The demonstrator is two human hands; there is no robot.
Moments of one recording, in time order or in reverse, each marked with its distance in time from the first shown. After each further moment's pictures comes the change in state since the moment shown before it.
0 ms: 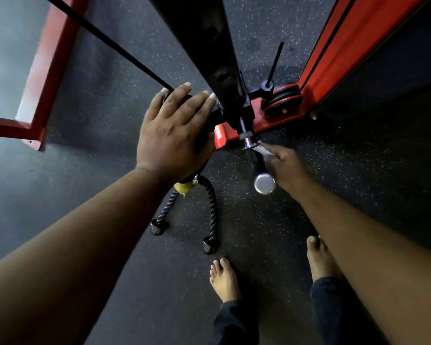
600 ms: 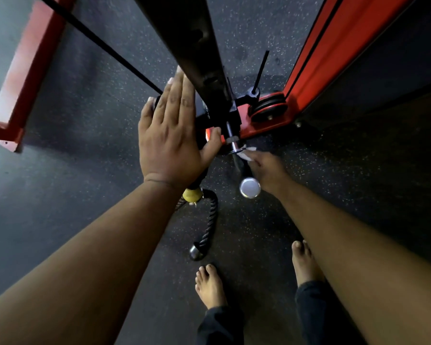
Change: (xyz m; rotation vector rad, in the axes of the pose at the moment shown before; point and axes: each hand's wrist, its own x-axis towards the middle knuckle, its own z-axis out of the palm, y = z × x) left_hand 0.008 0.042 0.001 -0.058 0.082 -0.326; right_hand 0.007 -0.006 0.001 -0.269 -0.037 -0.075
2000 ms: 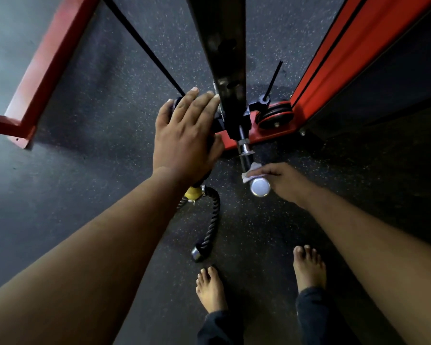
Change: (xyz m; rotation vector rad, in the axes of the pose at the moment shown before) left_hand -0.002 -0.019 -0.005 -0.056 -0.073 0.096; right_hand -0.028 -0.010 -0.025 -0.022 -0.258 0.094
